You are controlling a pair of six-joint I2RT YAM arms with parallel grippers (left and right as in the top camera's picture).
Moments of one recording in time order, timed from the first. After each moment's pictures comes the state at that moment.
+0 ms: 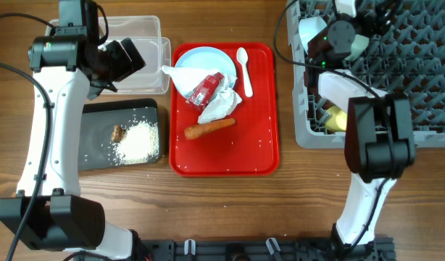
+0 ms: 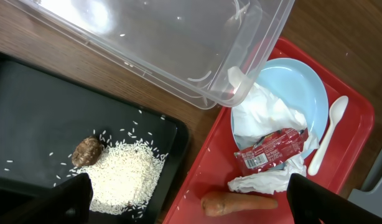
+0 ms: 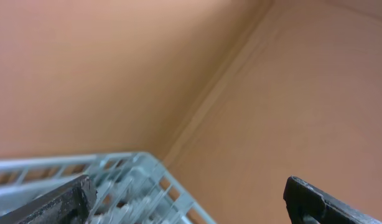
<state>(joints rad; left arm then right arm) 0.02 1.69 1.70 -1.17 0.05 -0.52 0.11 2.14 1.35 1.21 0.97 -0.95</state>
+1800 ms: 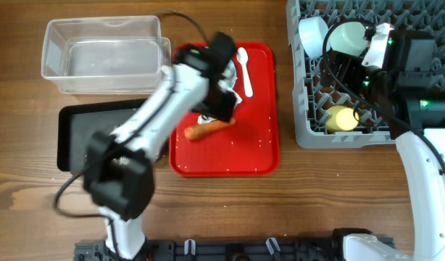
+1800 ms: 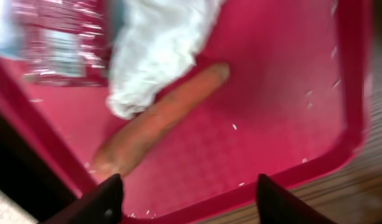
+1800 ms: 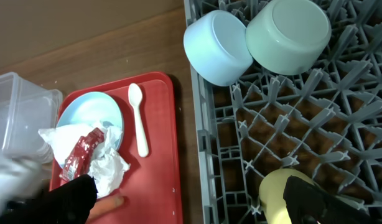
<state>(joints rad) -0.56 2.00 1.70 -1.23 0.06 -0.15 -0.01 1.32 1.35 -0.82 -0.17 0.25</state>
